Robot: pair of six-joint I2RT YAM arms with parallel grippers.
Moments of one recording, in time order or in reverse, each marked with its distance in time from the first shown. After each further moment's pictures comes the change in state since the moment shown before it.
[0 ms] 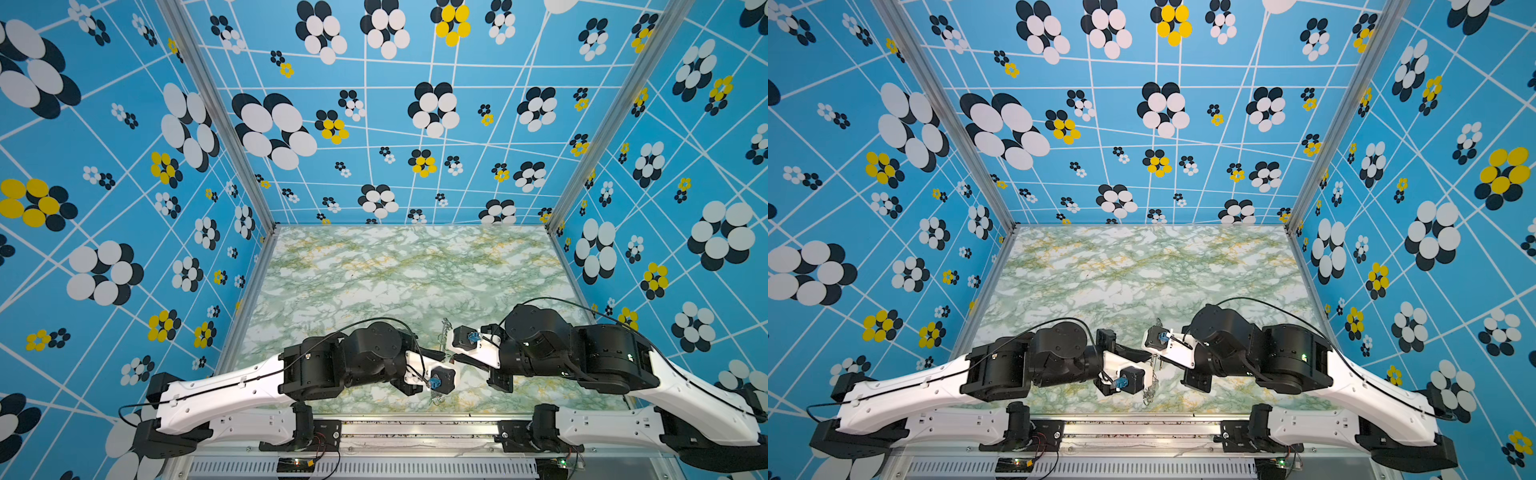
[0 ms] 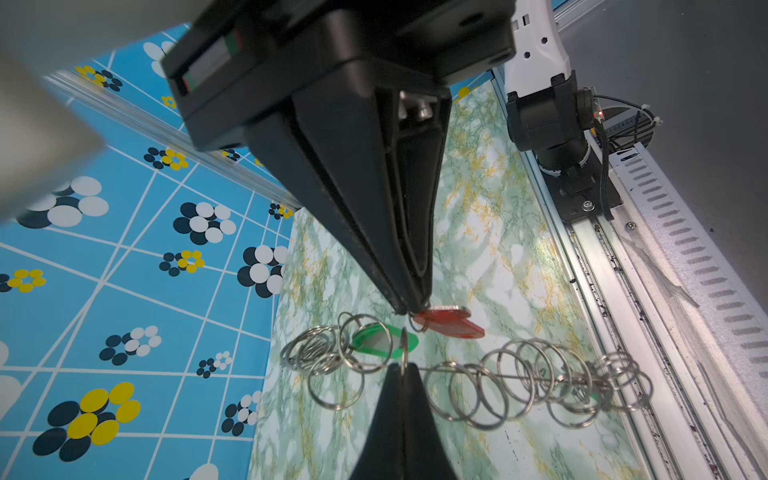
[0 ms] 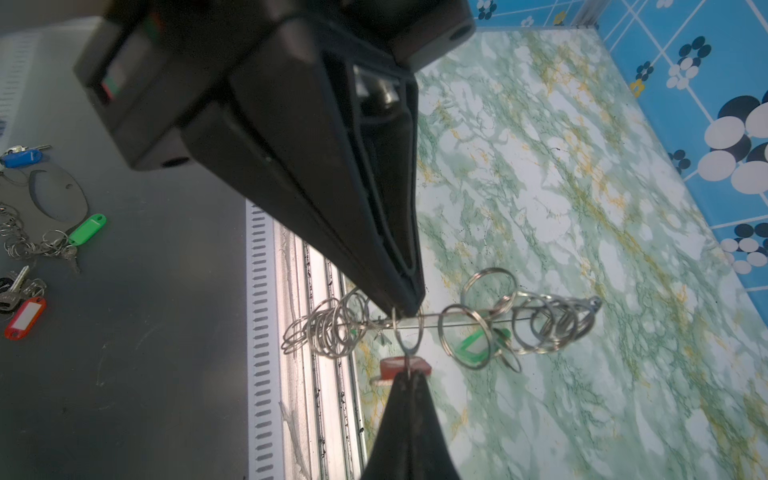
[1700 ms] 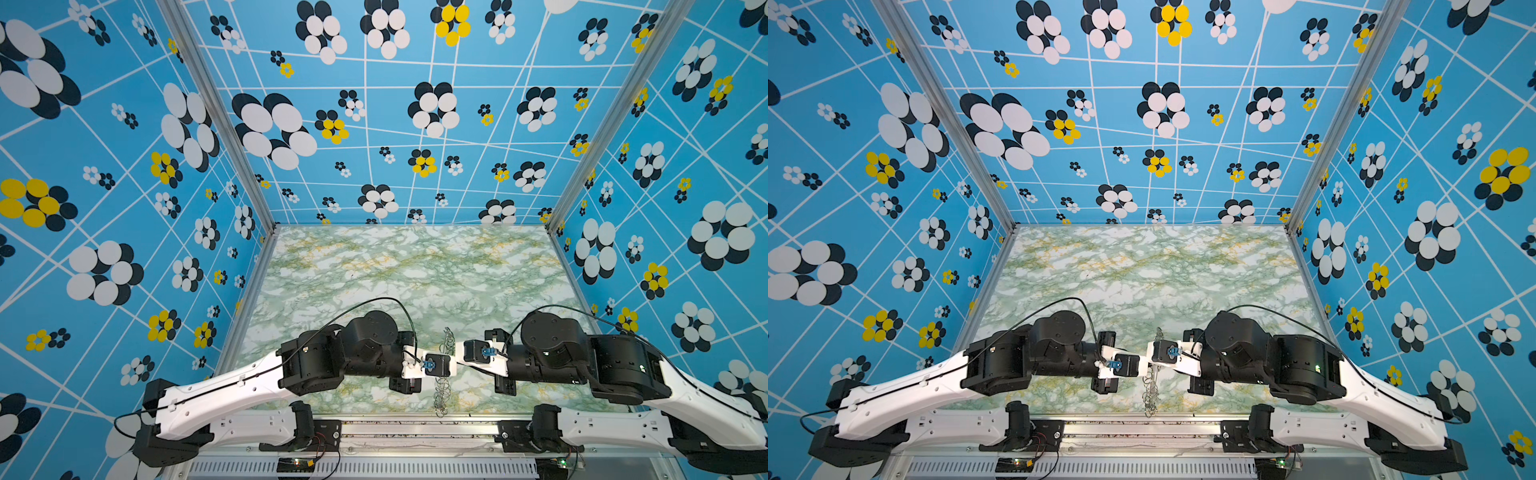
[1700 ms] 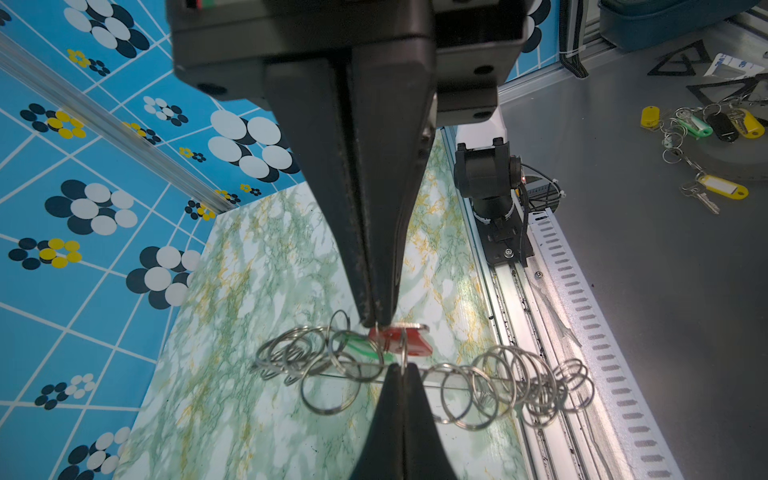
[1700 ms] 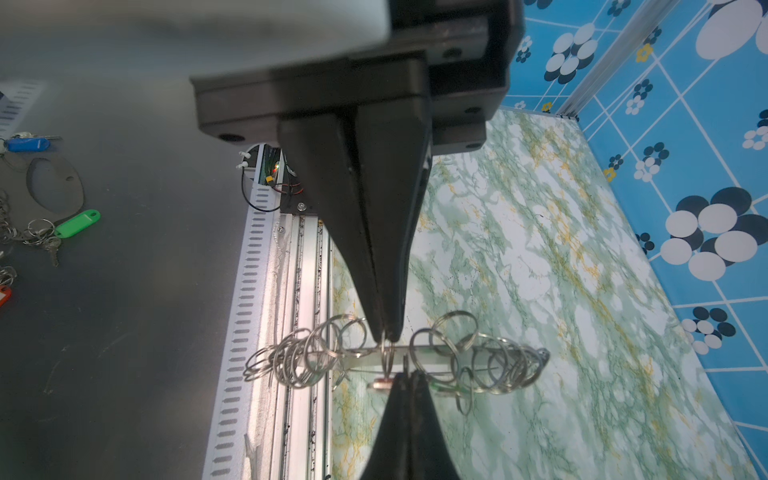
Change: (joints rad) left arm 0.089 0.002 0.015 -0.026 0.261 -0.207; right arm 0.037 -0.103 -0.097 0.152 -0.009 -0.128
